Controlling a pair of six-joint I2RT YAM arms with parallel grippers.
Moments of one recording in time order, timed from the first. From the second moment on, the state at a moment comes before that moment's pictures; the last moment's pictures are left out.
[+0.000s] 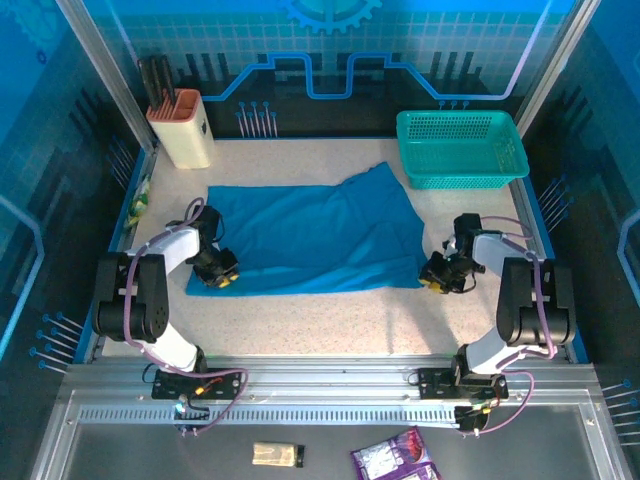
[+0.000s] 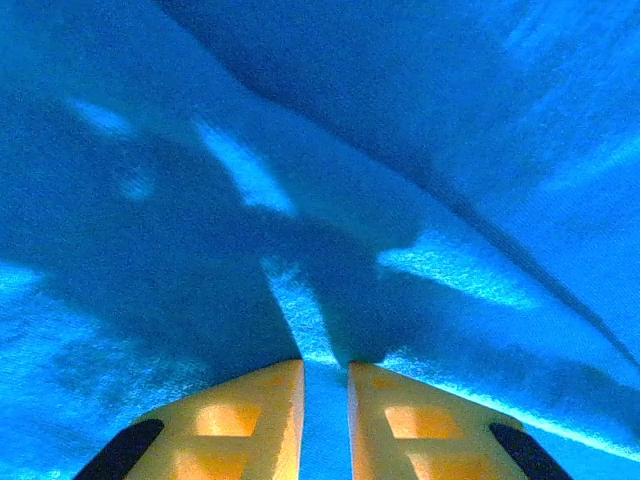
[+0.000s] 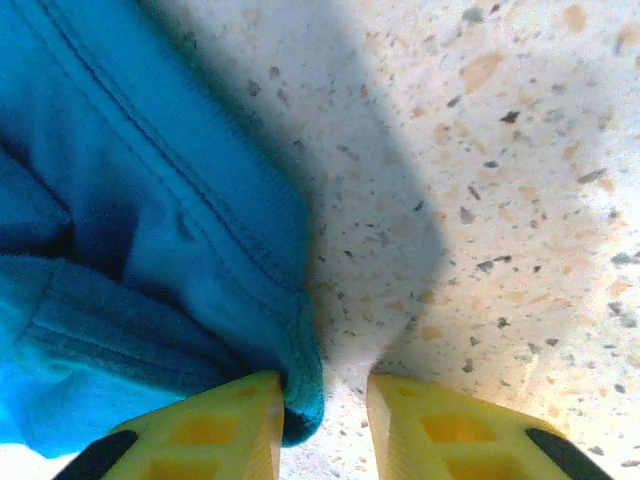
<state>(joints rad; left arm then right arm) 0.02 1.60 0.87 -0.76 0.18 -0.63 -0.08 1.57 0.79 -0.72 -0.37 0.43</state>
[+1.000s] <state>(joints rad) 0.10 1.49 0.76 -0.73 0.22 -0.67 -0.11 1.35 0.64 -0.78 -0.28 0.59</state>
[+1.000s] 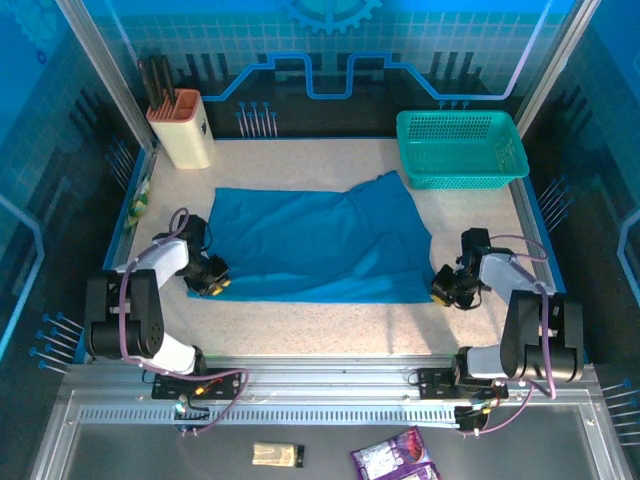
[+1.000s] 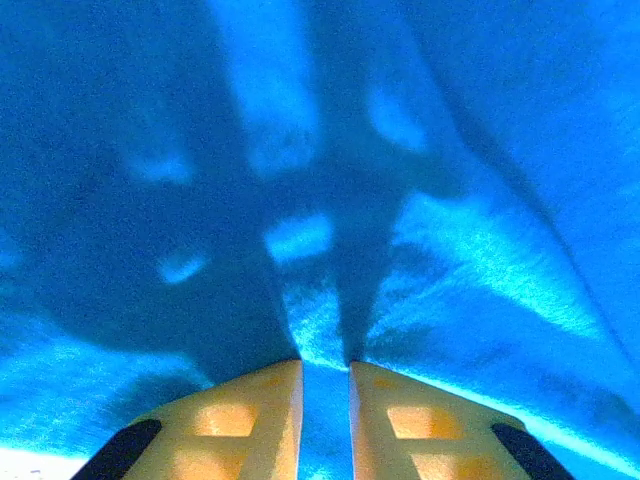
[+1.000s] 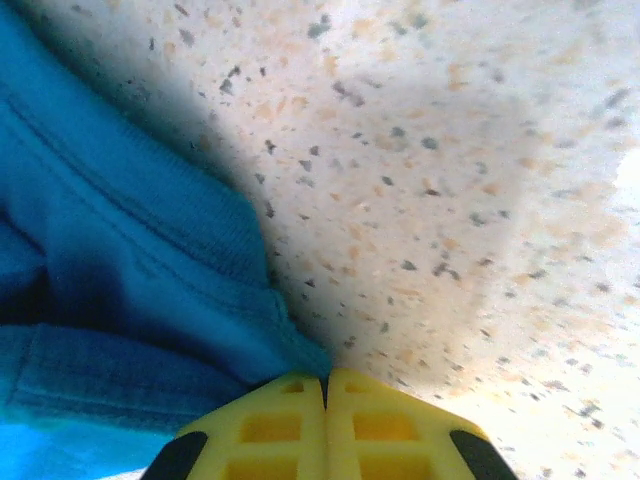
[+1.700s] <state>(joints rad) 0.09 1.59 0.87 -0.72 0.28 -0.66 0.11 1.52 0.81 -0.69 -0.33 0.58</state>
